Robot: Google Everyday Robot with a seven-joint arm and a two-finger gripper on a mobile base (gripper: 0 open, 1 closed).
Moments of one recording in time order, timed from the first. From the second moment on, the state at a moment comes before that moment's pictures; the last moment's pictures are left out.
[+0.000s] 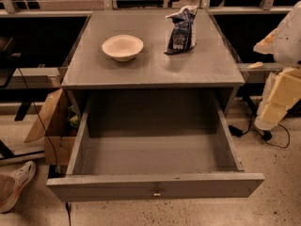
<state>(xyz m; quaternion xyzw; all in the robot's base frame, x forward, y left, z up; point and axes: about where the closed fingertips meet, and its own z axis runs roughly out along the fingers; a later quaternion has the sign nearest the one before) 0.438 -0.217 0.976 -0.60 0.78 -0.03 0.16</state>
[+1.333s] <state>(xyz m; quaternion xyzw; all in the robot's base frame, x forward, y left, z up) 0.421 -0.214 0.952 -0.59 0.79 -0.03 0.14</state>
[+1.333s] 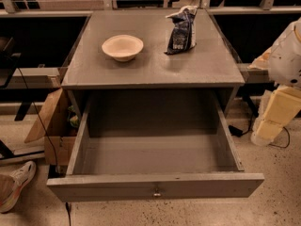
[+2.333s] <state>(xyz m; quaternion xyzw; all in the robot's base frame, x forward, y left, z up) 0.361 -0.196 0.873 -0.57 0.80 0.05 0.18</state>
